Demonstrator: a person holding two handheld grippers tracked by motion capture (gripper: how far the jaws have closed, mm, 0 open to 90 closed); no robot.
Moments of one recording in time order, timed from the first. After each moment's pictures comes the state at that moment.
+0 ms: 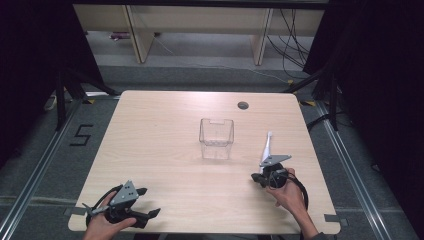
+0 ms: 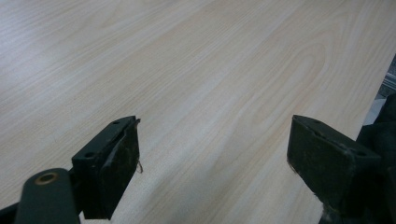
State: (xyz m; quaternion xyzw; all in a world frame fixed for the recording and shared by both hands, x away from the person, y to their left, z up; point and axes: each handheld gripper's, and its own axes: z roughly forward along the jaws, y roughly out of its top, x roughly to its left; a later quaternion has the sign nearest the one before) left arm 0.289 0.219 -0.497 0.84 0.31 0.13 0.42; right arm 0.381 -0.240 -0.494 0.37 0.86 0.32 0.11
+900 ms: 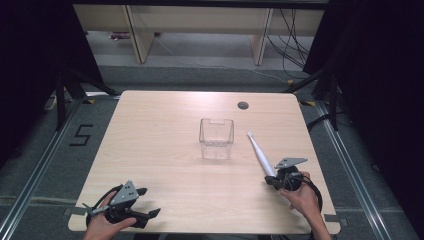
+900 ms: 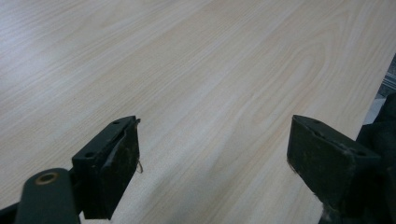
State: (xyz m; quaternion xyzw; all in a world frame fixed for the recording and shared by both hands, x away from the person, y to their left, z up) left arm 0.289 0.219 -0.496 0.84 0.31 0.13 0.42; right arm 0.371 -0.278 -0.492 0.40 0.85 0.31 0.11
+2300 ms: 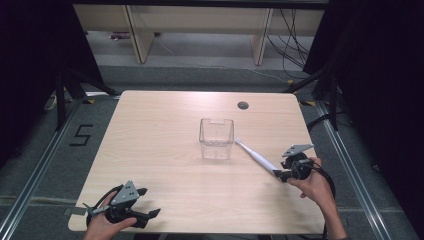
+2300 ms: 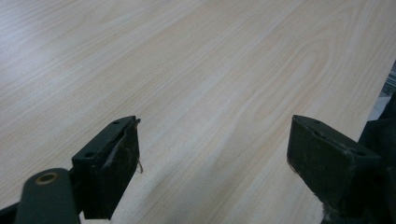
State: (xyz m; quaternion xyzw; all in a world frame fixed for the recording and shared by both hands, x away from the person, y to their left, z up) left arm 0.290 0.219 -0.498 0.84 0.32 0.13 0.42; right arm 0.390 -0.291 -0.453 0.41 0.87 0.25 0.15
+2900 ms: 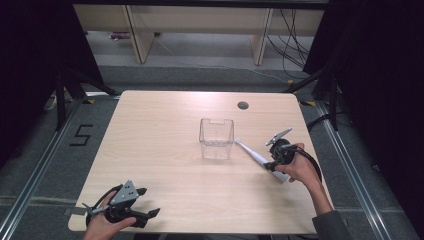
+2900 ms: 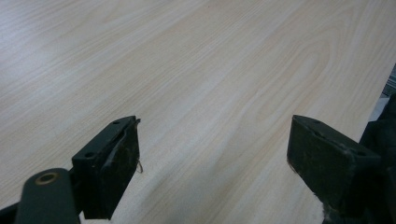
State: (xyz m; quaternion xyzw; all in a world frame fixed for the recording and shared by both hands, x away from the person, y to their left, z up) left arm 0.291 0.220 -0.499 0.84 0.32 0.12 0.42; right arm 0.439 -0.259 -0.450 0.40 0.90 0.17 0.10
